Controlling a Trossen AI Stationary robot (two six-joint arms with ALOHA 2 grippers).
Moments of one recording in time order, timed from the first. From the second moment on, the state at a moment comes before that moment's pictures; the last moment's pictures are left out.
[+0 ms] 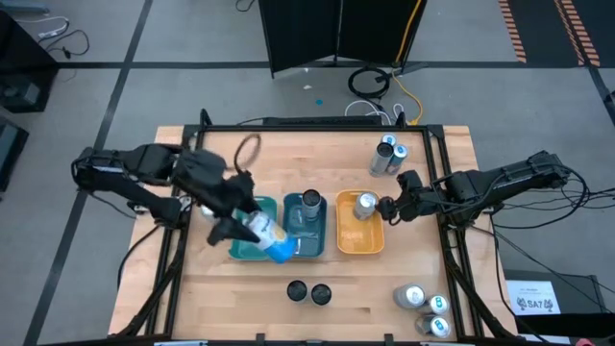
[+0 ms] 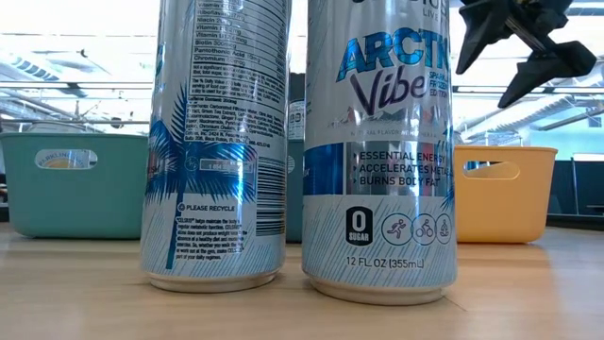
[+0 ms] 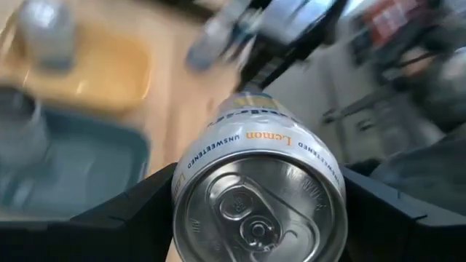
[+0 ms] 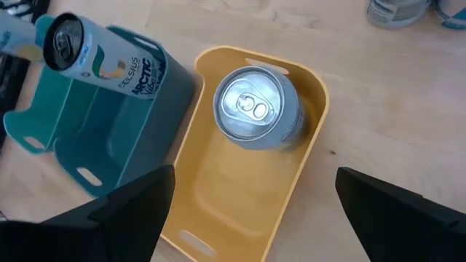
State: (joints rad) left arm -0.23 1.30 1.62 -0.95 0.25 -0.51; right arm 0.26 1.03 0.95 -0.99 0.36 1.44
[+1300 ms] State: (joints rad) left arm -0.57 1.99 1.67 -1.22 -0.03 -1.28; right arm 0.38 1.03 0.95 -1.00 0.29 1.32
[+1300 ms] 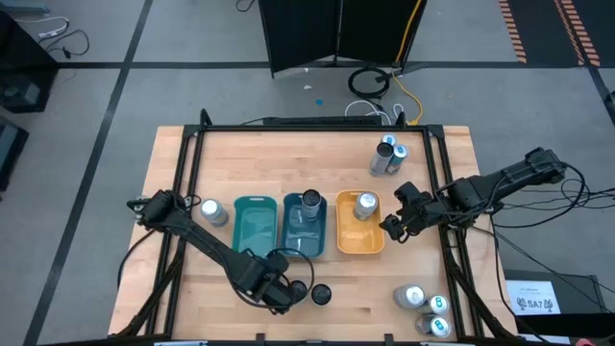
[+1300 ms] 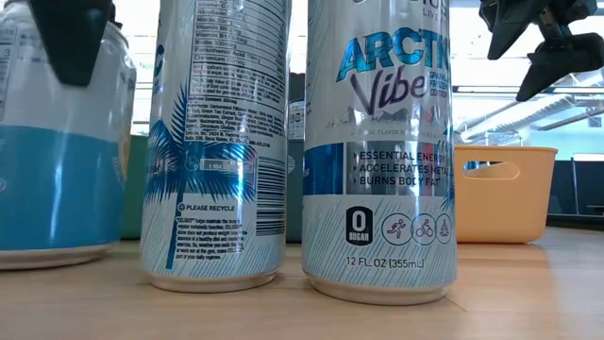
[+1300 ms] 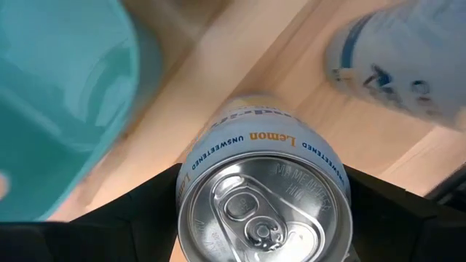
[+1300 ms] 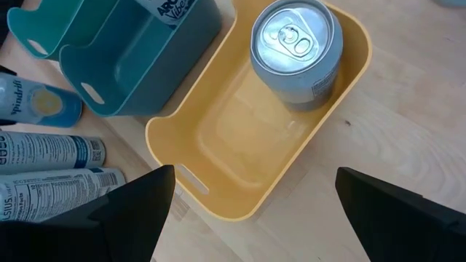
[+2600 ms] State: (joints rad) left arm -0.58 1.99 1.78 -1.25 0.04 -1.29; right arm 0.41 1.03 0.95 -0.99 0.29 1.32
